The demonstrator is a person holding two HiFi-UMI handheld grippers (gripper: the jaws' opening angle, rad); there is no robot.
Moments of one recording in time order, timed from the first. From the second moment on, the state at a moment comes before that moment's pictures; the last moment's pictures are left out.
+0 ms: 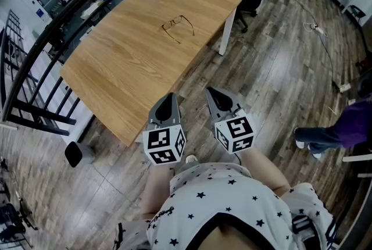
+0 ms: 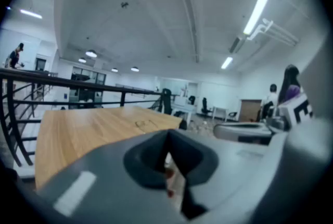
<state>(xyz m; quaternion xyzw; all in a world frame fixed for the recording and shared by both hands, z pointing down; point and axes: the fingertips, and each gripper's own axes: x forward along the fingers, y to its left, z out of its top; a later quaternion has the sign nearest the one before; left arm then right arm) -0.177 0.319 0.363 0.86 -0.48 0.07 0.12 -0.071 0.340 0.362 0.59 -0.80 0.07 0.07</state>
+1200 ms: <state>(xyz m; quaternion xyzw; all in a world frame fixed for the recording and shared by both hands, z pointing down) -0.199 0.272 0.381 0.88 -0.46 0.09 0.09 -0.104 0.293 0.365 0.59 -0.80 0.08 0.06</state>
